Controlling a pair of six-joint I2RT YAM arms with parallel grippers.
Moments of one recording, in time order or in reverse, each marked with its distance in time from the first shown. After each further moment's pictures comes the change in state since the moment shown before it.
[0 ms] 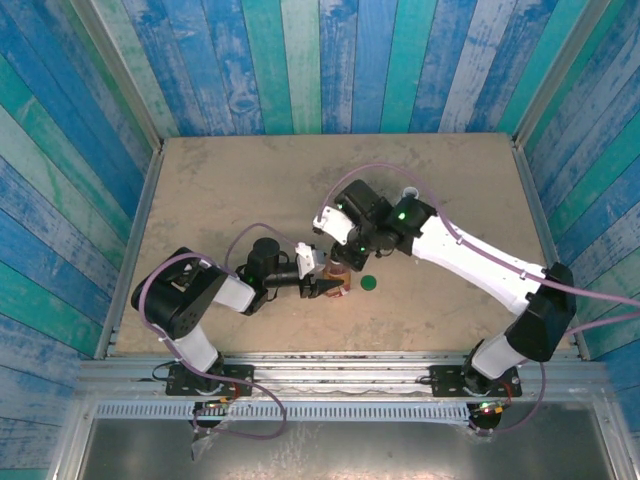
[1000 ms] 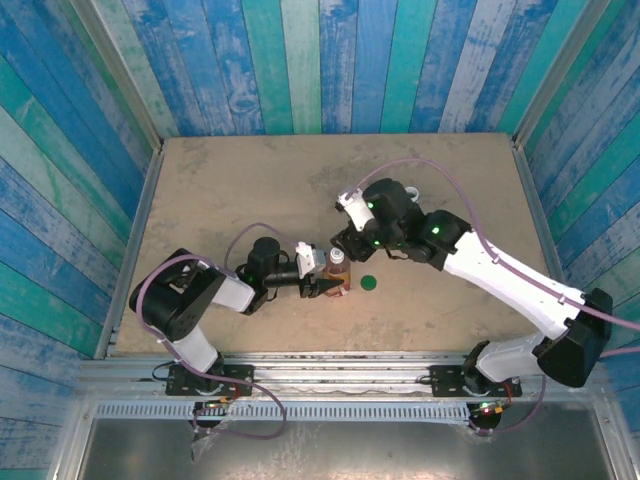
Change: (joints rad) left arm -0.001 -0.017 0.003 -0.031 -0.006 0.005; right arm -0.079 -0.210 -0.192 0.270 -0.054 0.142
